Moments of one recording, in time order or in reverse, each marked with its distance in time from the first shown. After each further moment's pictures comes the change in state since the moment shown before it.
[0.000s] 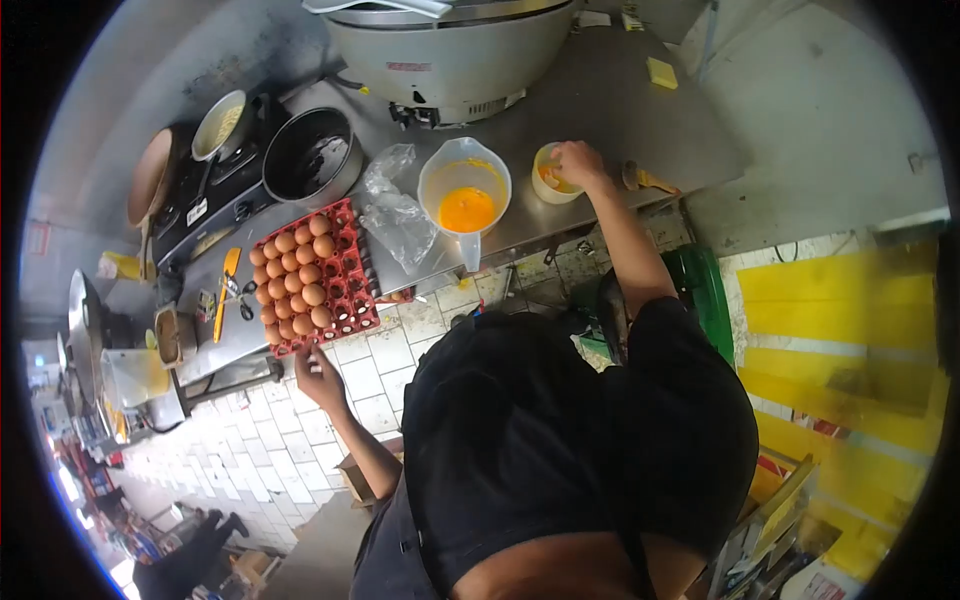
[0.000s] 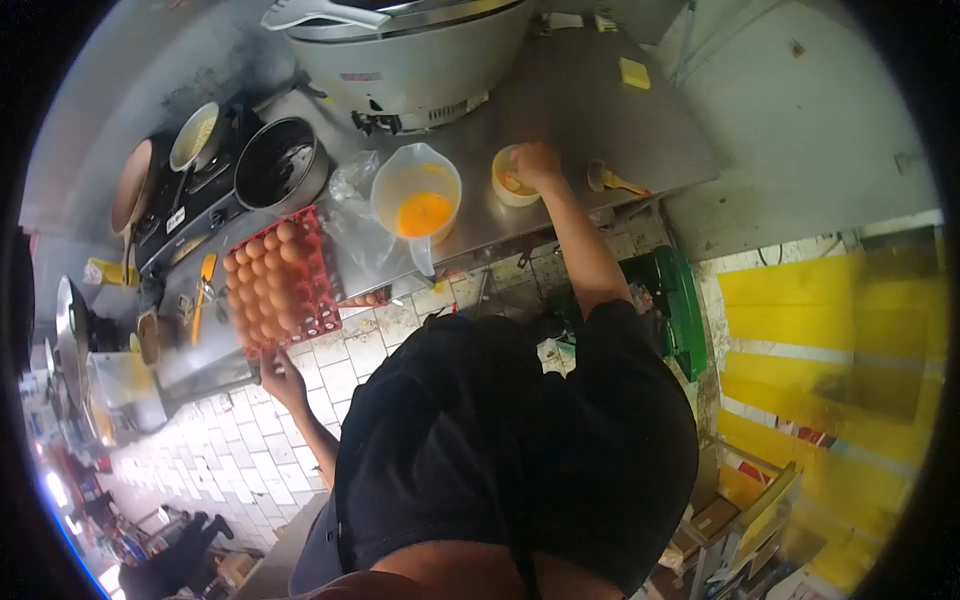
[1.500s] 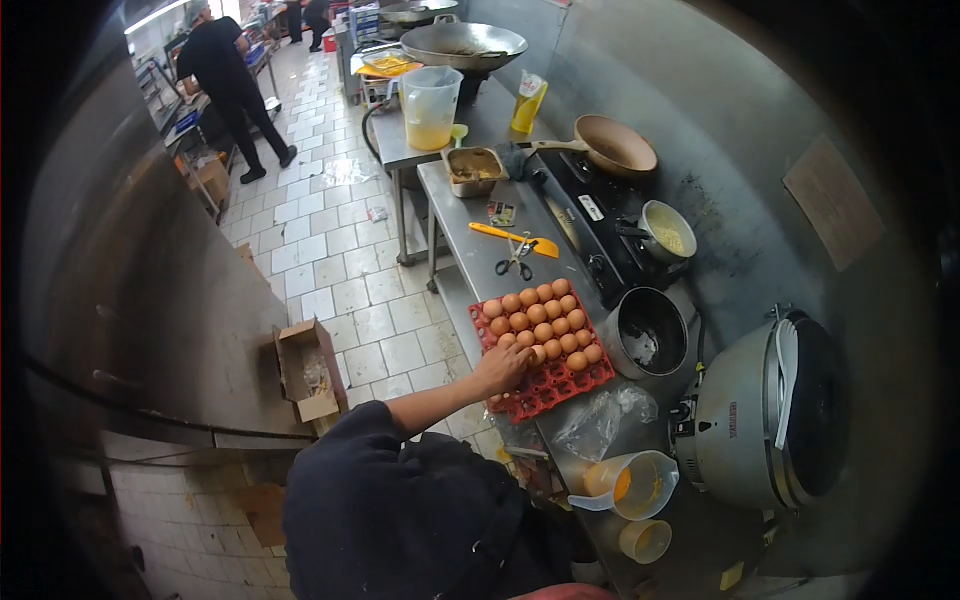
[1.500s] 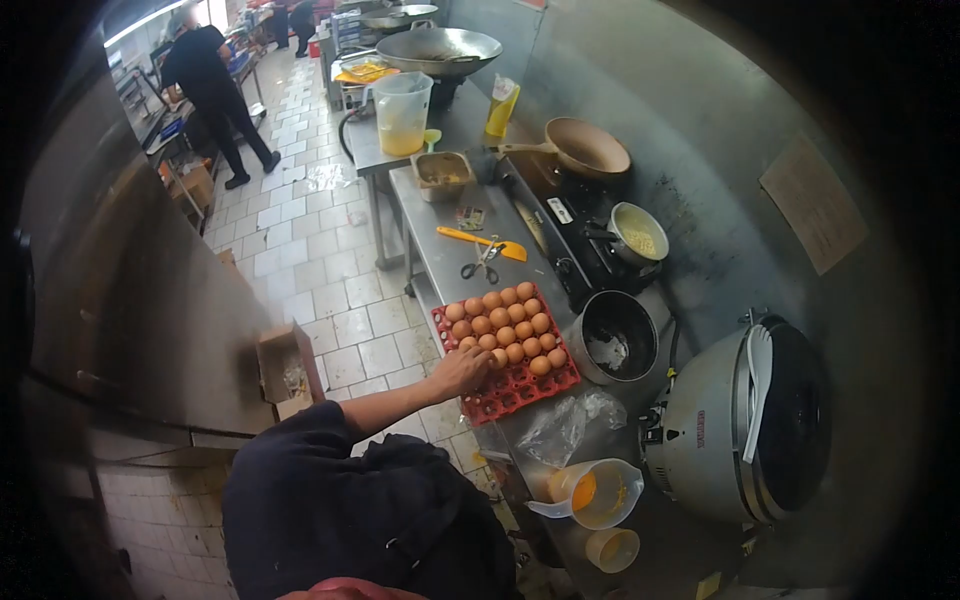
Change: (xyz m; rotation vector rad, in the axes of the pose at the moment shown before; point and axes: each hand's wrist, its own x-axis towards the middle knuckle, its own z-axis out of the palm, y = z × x) left_hand 0.043 -0.016 0.054 0.329 -0.029 0.062; right_hand -0.136 0.050 0.054 -0.134 0.616 0.332
